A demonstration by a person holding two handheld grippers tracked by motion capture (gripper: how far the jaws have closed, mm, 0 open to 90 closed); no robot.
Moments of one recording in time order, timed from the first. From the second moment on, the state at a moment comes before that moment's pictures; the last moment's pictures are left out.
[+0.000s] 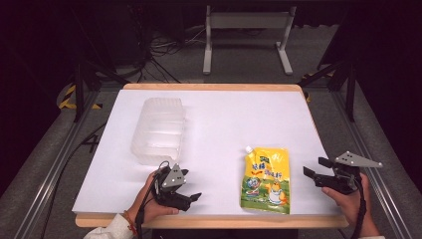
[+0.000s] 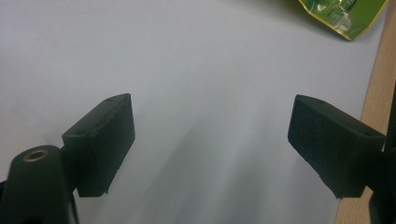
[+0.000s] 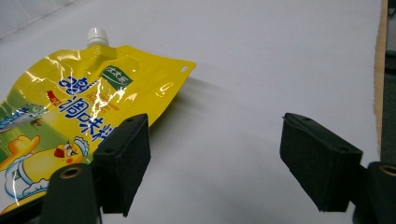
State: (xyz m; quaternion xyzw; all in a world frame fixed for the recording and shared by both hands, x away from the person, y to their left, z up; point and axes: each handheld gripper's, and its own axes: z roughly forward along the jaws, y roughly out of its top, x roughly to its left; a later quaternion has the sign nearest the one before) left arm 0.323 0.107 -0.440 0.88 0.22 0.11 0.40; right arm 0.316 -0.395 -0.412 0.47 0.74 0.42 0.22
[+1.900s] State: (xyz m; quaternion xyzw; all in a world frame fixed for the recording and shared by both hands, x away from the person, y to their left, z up) left arm 0.371 -0.030 -0.444 0.88 0.14 -0.08 0.45; right arm 0.309 -0.323 -0.441 0.41 0.79 0.44 0.06
